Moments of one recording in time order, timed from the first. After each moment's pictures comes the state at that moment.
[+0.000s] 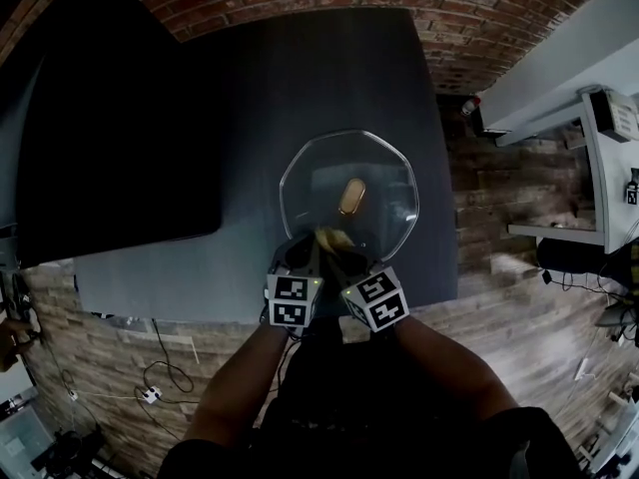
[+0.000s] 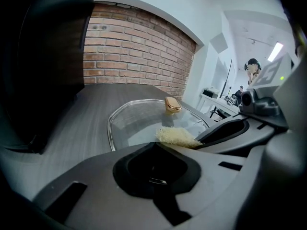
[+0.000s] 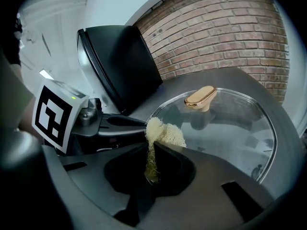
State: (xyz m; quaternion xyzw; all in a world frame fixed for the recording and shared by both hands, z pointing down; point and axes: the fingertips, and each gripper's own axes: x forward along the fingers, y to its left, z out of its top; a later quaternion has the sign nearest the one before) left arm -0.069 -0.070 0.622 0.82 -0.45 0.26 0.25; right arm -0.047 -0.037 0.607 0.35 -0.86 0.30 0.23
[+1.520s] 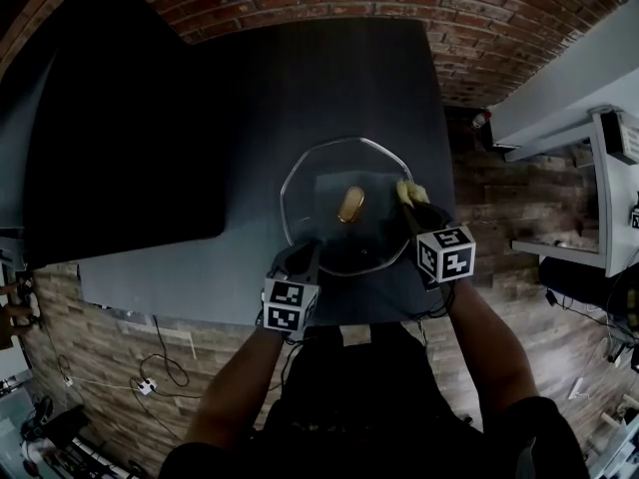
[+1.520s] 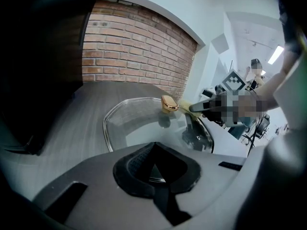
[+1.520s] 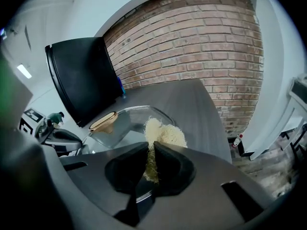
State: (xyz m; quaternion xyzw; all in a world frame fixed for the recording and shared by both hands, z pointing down) left arm -0.065 -0.072 0.624 0.82 -0.44 0.27 0.26; right arm 0.127 -0.152 0.614 0.46 -0.80 0.29 0.24
